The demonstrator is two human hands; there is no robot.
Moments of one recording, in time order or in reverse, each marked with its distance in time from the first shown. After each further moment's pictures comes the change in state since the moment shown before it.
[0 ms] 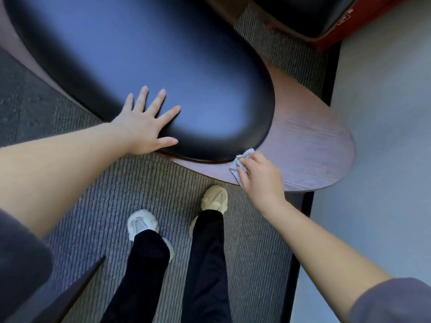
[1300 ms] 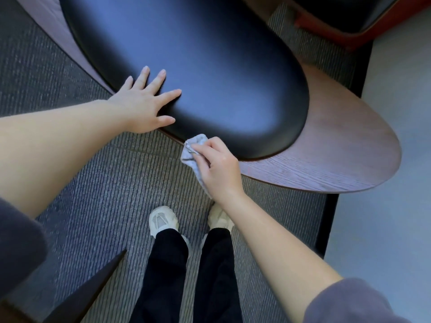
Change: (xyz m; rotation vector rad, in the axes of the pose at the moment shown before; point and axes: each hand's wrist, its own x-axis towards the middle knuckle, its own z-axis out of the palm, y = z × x) left_hand -0.024 -0.067 -0.001 -0.068 0.035 -0.083; right_hand 0.020 -0.145 0.051 0.488 0.093 -0.096
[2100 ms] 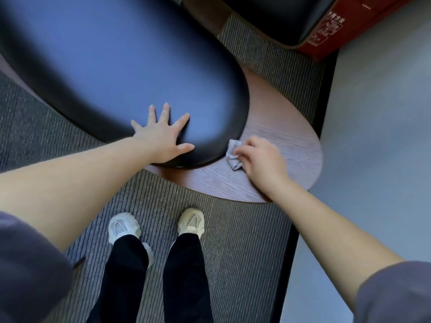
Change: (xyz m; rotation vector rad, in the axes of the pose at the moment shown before) left_hand 0.039 0.186 -0.018 -0.236 -0.108 -0.152; right_hand 0.025 0.158 -0.193 -0.453 -0.282 -0.068
